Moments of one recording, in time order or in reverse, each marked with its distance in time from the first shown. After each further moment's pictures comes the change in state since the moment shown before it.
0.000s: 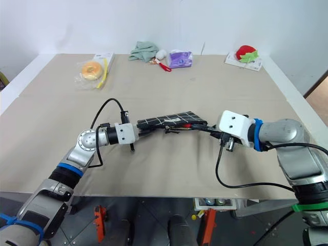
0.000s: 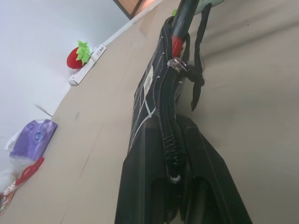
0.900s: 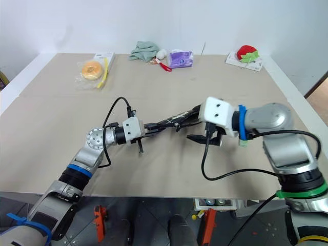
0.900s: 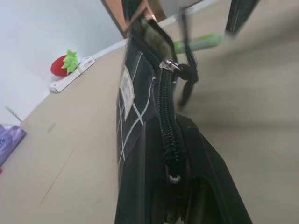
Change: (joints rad) left arm 0.007 -0.084 0.022 -0.085 -0.142 0.231 -0.081; right arm -0.122 0.051 -0.106 -0.148 0.176 0.221 0.109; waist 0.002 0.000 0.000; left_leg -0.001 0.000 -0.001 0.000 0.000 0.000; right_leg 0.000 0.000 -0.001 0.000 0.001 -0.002
